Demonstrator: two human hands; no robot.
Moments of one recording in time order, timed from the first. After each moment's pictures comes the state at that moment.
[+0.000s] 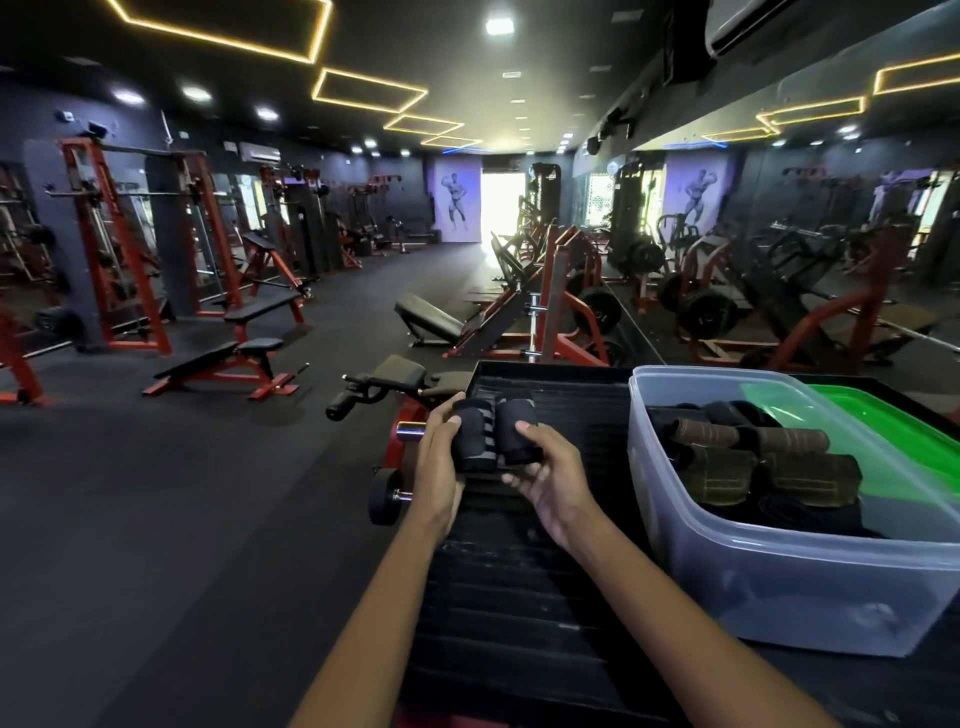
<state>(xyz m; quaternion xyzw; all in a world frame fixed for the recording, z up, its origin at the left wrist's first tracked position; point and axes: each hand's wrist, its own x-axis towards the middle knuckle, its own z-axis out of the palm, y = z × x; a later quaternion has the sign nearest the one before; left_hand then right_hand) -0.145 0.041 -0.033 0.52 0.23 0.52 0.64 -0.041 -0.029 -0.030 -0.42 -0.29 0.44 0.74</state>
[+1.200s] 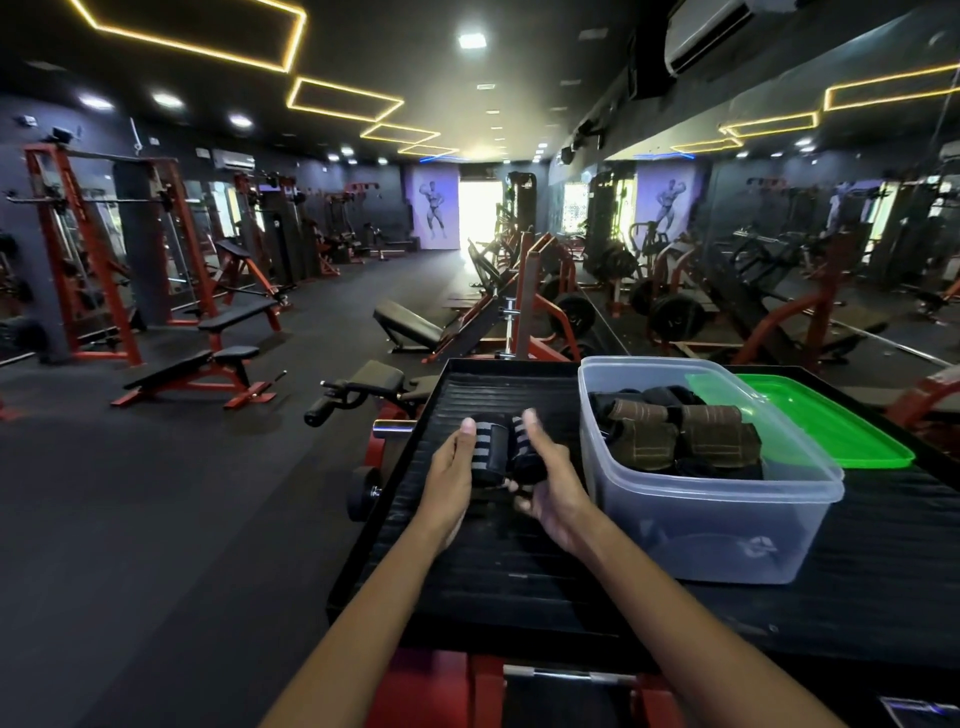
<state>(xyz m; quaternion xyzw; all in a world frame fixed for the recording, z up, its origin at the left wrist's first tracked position) -0.135 -0.028 -0.037 0.60 0.26 0.42 0.62 -0.030 -0.094 -0.034 -0.51 -0.29 0.44 0.68</state>
